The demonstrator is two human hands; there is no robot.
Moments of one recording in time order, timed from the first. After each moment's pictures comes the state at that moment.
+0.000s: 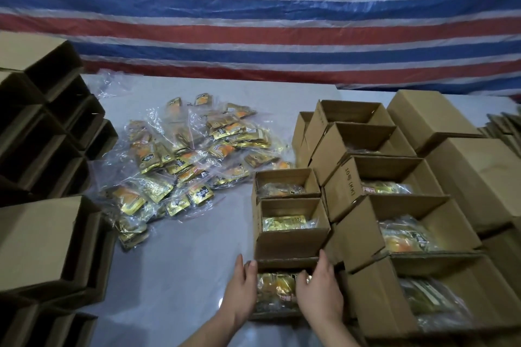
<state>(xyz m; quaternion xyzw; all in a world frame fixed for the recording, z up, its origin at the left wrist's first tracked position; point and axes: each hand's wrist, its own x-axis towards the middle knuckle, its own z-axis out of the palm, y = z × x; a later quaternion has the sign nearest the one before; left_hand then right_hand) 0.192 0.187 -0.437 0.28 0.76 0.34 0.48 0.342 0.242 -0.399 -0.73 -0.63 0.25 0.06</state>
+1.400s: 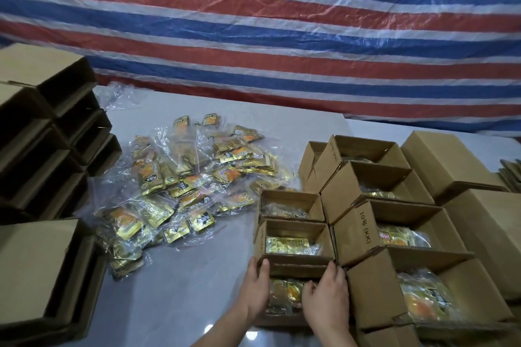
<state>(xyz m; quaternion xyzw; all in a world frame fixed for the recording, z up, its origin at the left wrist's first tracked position) 0.180 0.271 -0.409 0.23 0.70 0.40 0.54 0.316 0.310 -0.375 -0.73 -0.65 0.19 0.07</state>
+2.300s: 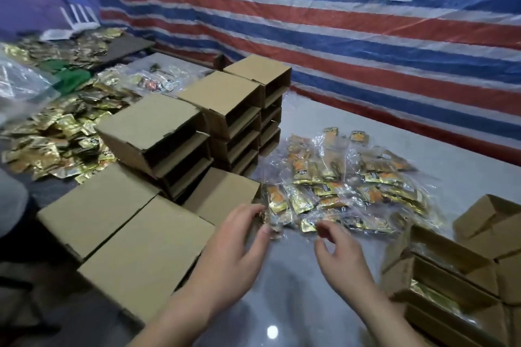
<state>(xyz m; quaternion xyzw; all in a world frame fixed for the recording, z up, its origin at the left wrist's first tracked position) 0.007 0.042 -0.213 0.36 0.83 0.42 0.06 0.113 0.233 -0.290 -0.29 -0.85 0.40 0.16</state>
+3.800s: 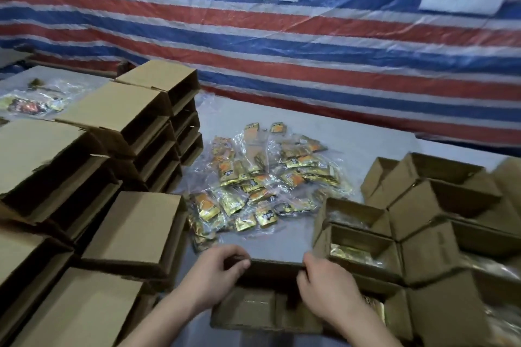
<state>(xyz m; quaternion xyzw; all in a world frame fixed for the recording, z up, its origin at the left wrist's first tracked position) 0.016 0.121 -0.287 0.44 0.78 0.32 0.30 0.212 0.260 -0.297 -0.40 -0.90 0.18 -0.08</state>
